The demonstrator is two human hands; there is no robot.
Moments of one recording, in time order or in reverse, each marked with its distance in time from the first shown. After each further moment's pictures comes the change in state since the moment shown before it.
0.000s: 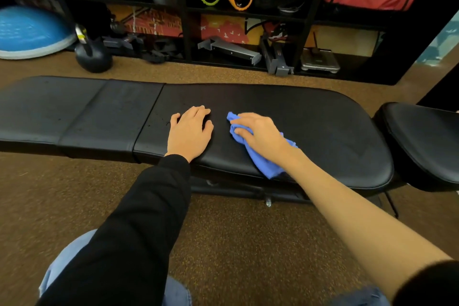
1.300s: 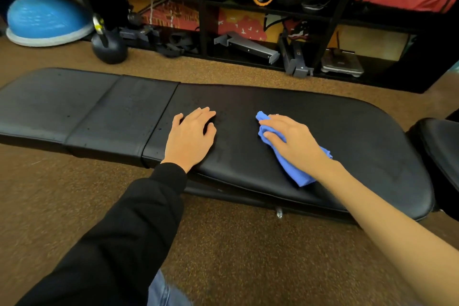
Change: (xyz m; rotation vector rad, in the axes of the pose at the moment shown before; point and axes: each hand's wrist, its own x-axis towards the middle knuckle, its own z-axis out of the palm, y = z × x) left_hand 0.004 -0.024 -0.008 -0.032 0.030 -0.004; right_hand 0.006 0.033 -0.010 -0.093 0.014 0.017
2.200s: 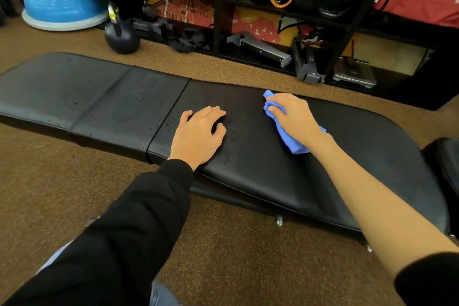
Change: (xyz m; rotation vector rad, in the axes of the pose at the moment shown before) left_hand 0.000 0.001 -0.003 -0.037 0.015 -0.018; right_hand 0.083 0.022 0.010 0.034 -0.002 0.001
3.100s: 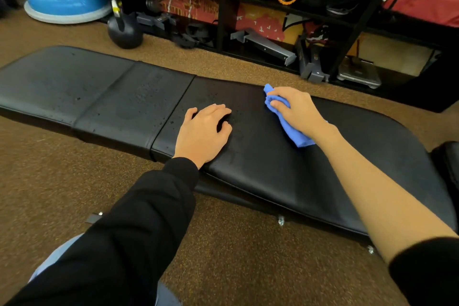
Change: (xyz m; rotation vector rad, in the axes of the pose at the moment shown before) left_hand 0.001 0.000 0.000 -0.015 0.003 -0.014; right_hand 0.019 0.001 -0.002 0.046 -0.045 -0.014
